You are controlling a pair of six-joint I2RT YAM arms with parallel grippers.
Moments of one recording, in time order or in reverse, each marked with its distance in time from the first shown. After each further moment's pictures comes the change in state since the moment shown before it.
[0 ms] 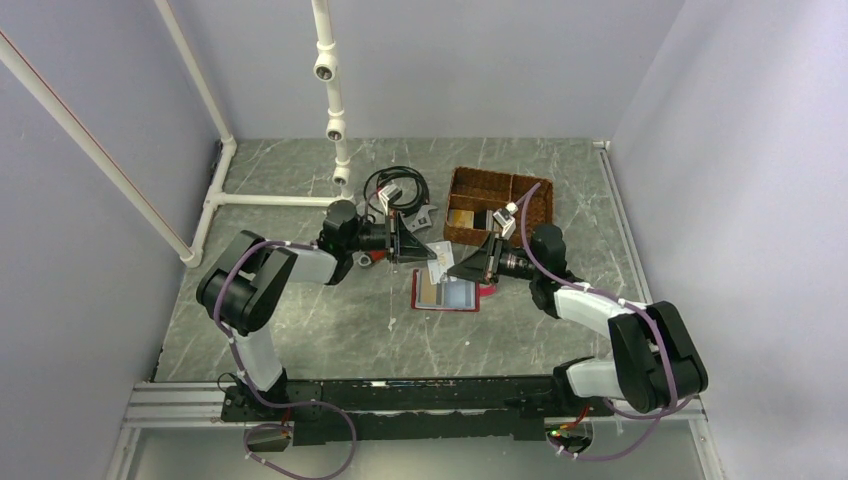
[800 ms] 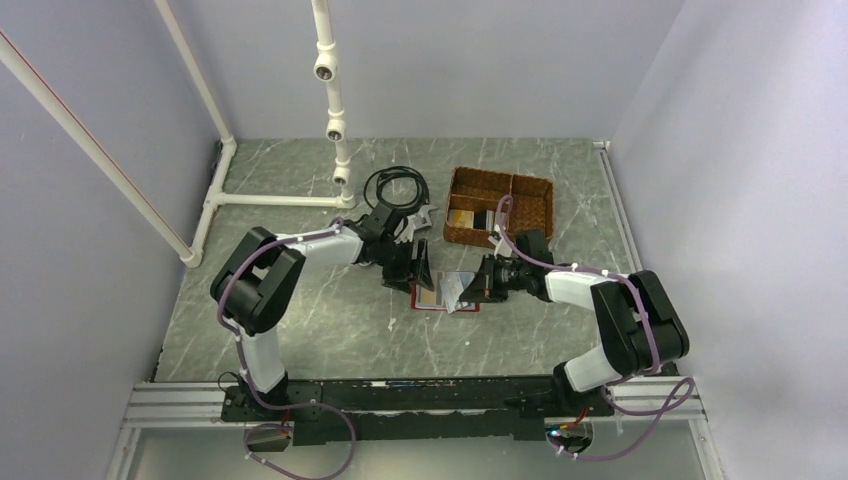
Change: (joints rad) left arm -0.129 0.039 0.328 -1.333 -0.548 0.708; right arm -0.010 0.184 0.101 -0.546 0.175 -0.474
